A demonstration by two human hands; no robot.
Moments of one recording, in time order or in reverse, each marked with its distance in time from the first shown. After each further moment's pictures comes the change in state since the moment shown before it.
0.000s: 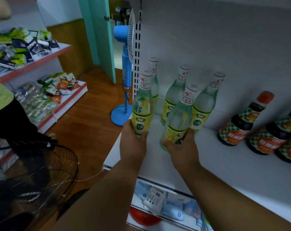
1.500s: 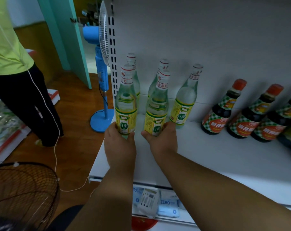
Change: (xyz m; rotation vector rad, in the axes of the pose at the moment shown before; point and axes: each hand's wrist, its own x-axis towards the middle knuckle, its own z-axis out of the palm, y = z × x) left_hand 0.001 -0.004 0.005 0.070 0.066 0.027; right_hand 0.024 0.005 0.047 -0.163 0.225 0.130
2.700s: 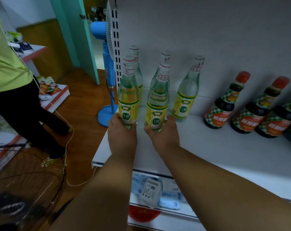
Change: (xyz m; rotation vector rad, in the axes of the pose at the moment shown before) left_hand 0.000 0.003 -0.001 0.061 -0.014 0.005; right_hand -0.009 0.006 -0.014 0.010 -0.116 -0.045
